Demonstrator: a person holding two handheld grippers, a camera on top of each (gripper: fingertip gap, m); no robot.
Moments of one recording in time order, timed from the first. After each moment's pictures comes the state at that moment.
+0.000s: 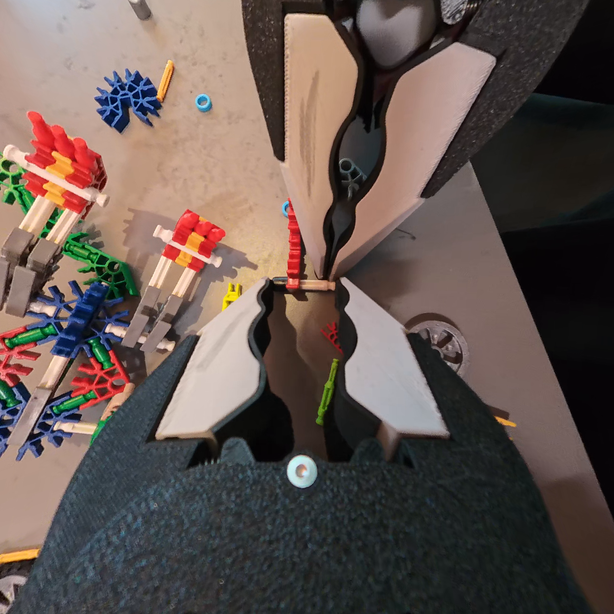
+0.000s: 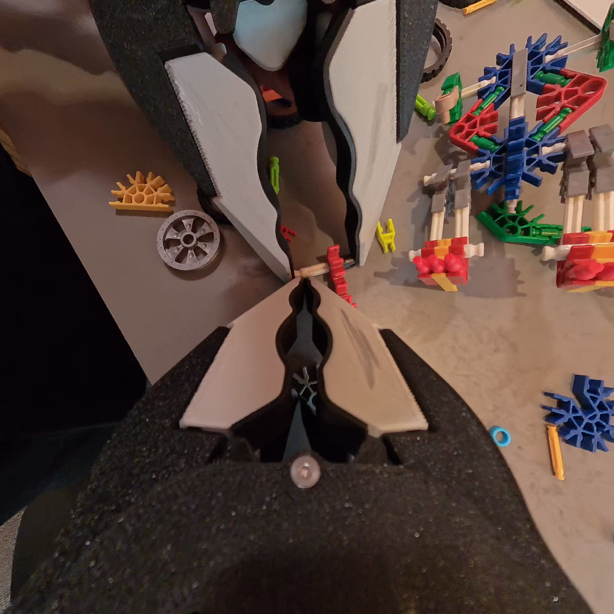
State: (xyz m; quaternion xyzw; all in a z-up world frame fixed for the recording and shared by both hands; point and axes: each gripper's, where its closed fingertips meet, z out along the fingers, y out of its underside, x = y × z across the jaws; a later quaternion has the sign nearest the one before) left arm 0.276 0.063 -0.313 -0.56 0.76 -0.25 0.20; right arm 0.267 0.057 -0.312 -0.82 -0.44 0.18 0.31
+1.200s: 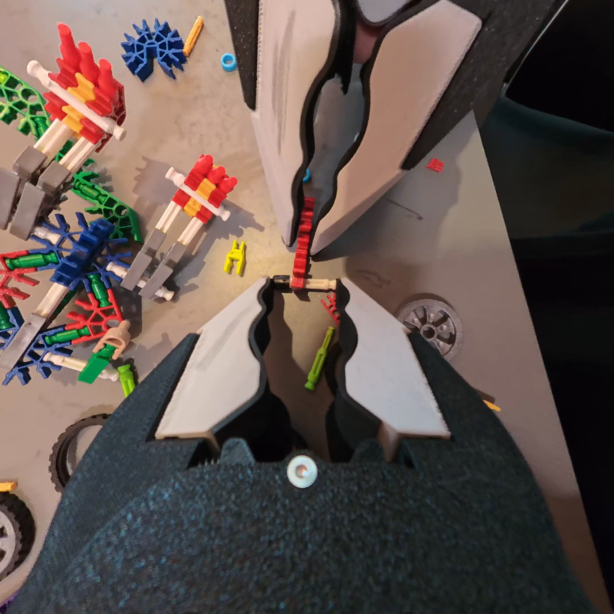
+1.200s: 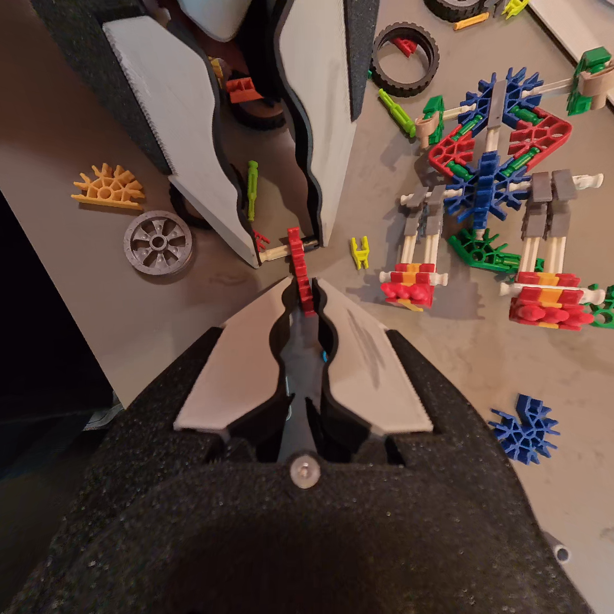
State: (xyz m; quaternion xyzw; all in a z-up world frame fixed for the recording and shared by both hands) left arm 0.257 0.070 -0.314 -0.61 0.73 -0.25 0.21; right arm 0.270 0.074 -0.310 -0.81 -0.47 0.15 0.30
